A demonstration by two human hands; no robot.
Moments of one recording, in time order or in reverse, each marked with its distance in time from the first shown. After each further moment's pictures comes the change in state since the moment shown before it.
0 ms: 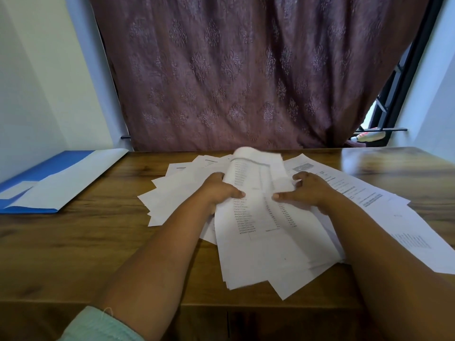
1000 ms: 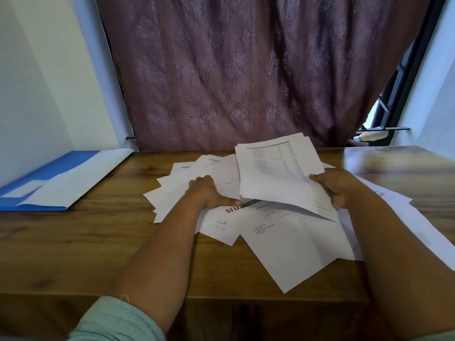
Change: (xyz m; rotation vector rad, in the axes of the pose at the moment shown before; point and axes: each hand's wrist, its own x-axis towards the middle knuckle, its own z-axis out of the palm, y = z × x) left_hand 0.013 -0.017 -0.026 0.958 0.160 -0.033; right_hand 0.008 0.019 -0.030 0.743 -0.007 0.257
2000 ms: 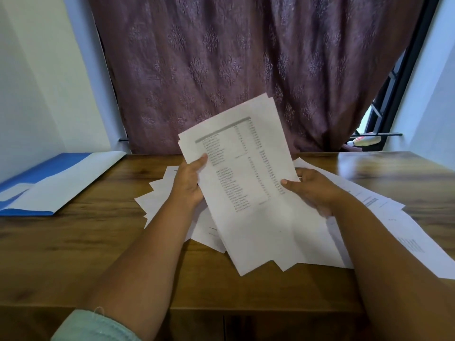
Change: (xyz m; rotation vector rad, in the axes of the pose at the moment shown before) left_hand 0.005 0.004 -0.014 -1.959 -0.047 0.268; right_hand -0.006 0.006 0.019 -0.178 -0.250 -0.327
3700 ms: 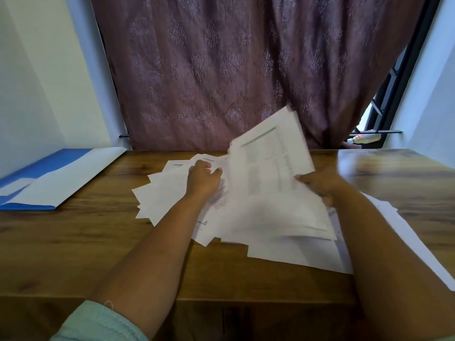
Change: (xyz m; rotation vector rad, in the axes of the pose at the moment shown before) left_hand -0.006 -0.018 0.016 1.245 0.355 0.021; right_hand -0.002 -0.006 -0.012 0.028 0.278 0.084
